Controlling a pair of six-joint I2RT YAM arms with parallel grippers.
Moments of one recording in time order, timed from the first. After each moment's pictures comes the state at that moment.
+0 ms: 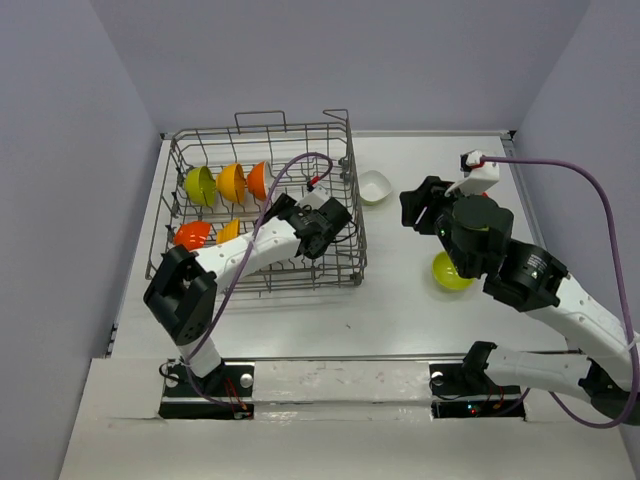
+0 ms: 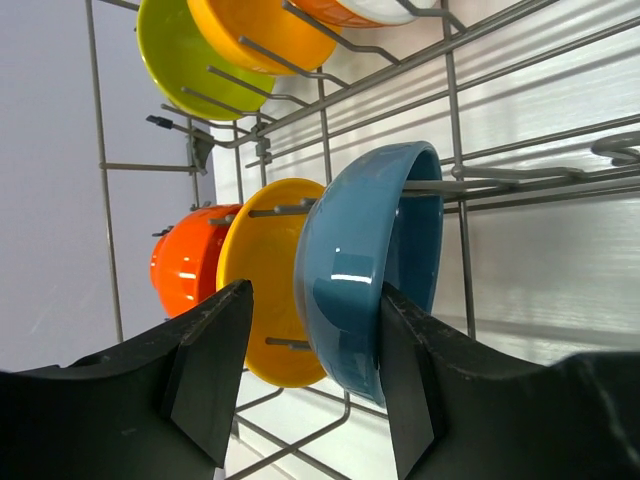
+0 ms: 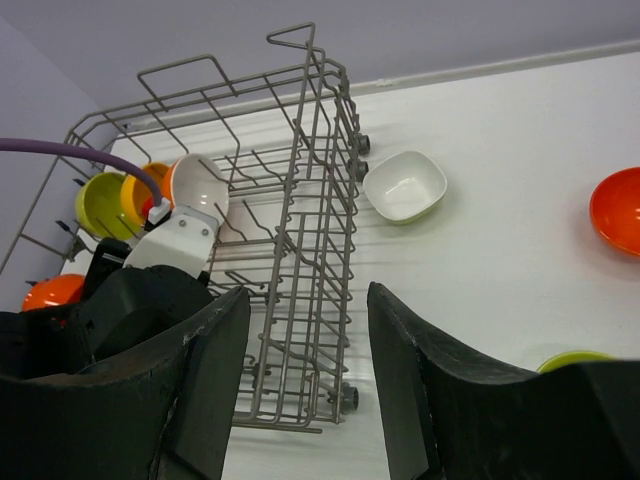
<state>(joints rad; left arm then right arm) -0.85 1.68 1.29 -0.88 -1.05 -0.24 0.95 0.97 1.30 -0.54 0.76 0.49</state>
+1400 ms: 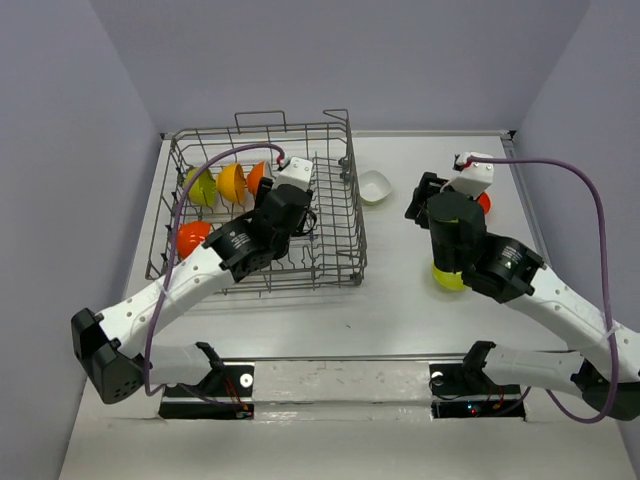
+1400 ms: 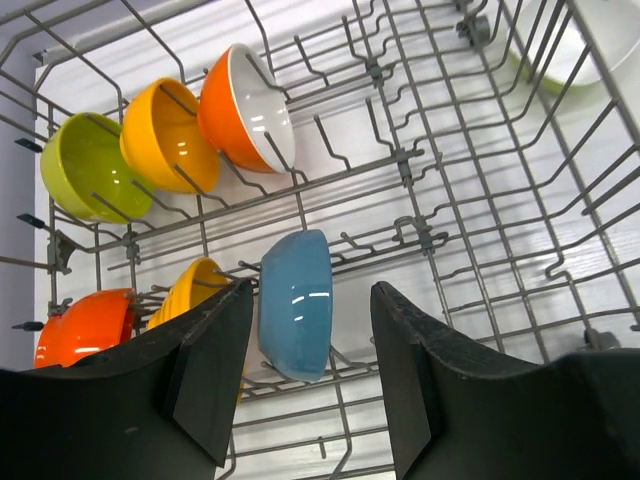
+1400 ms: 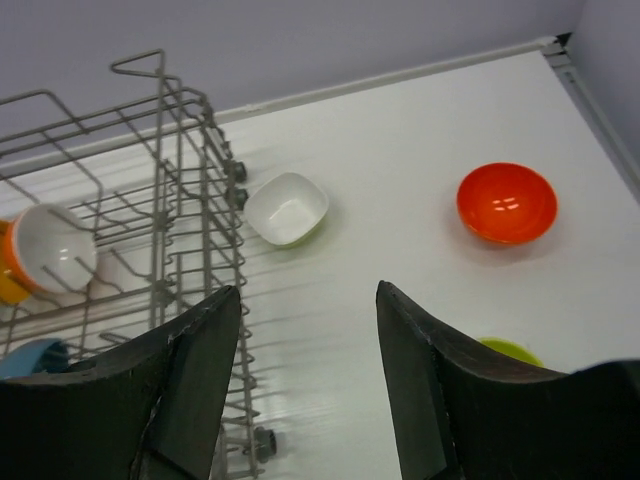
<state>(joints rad) -0.86 1.24 1.22 -0.58 -0.70 -0.16 0.92 1.03 1.27 -0.55 1.01 0.47</state>
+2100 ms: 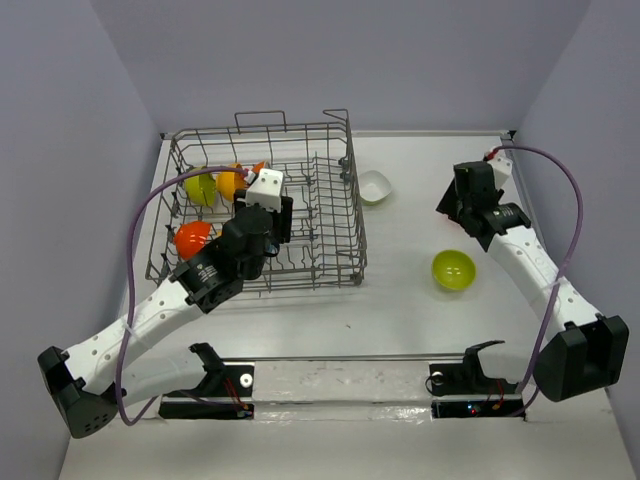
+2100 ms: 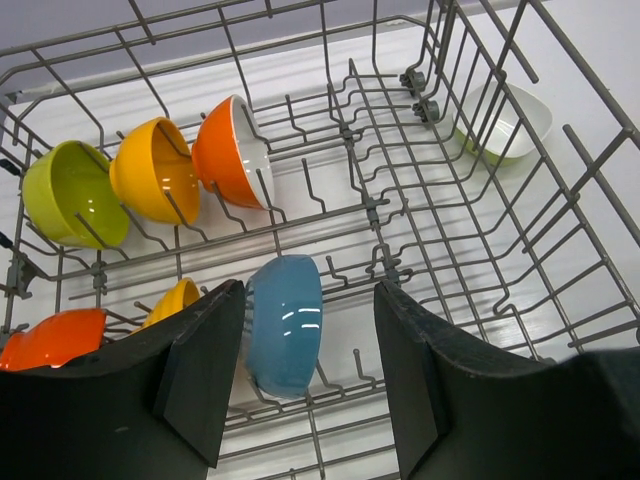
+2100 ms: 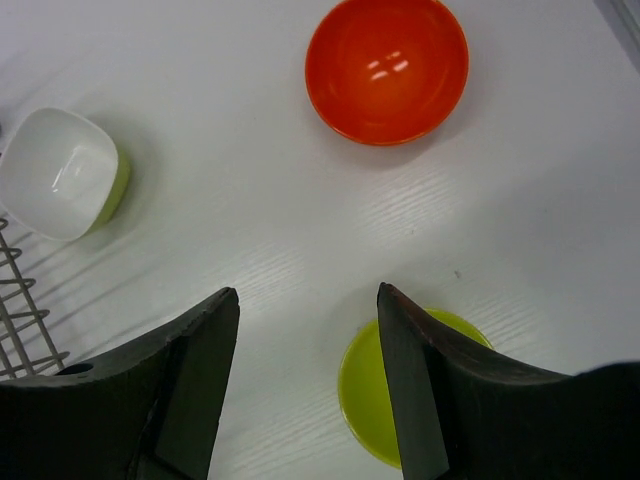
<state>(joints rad) -0.86 0.96 0.99 -0.33 -0.66 -0.15 0.26 1.24 1.12 -0.59 0.52 0.58</state>
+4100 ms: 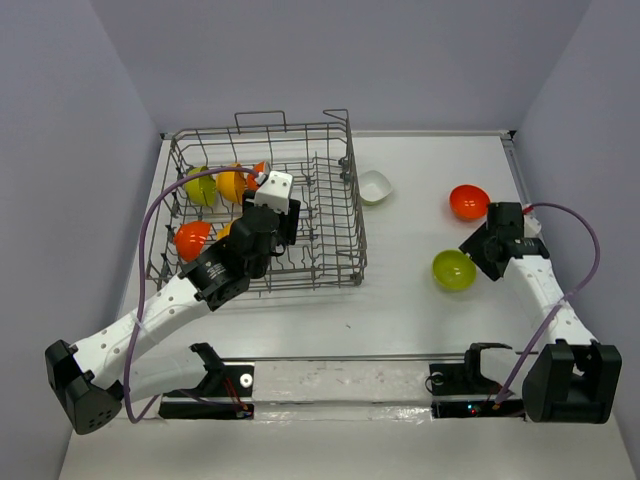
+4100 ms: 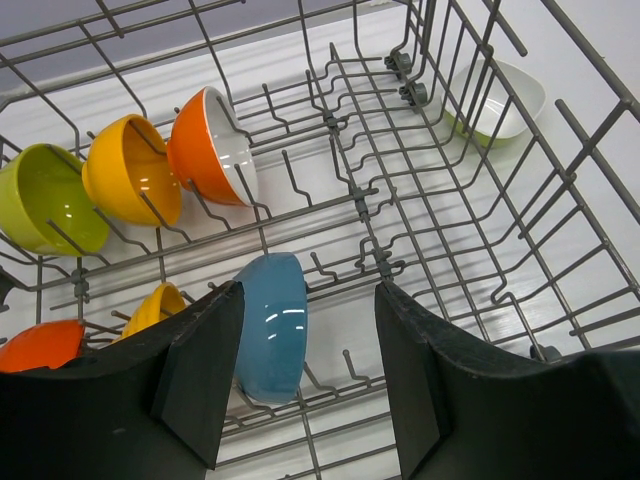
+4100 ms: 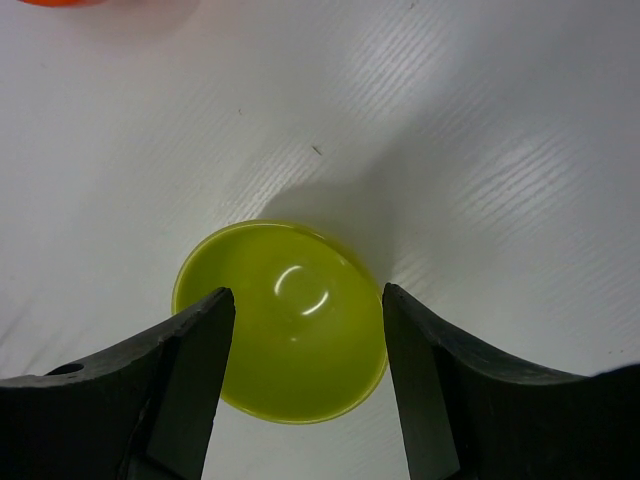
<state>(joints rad) -0.85 1.00 0.96 -0.28 -0.61 -0.12 -0.04 1.10 0.80 -0.69 0.28 0.75</state>
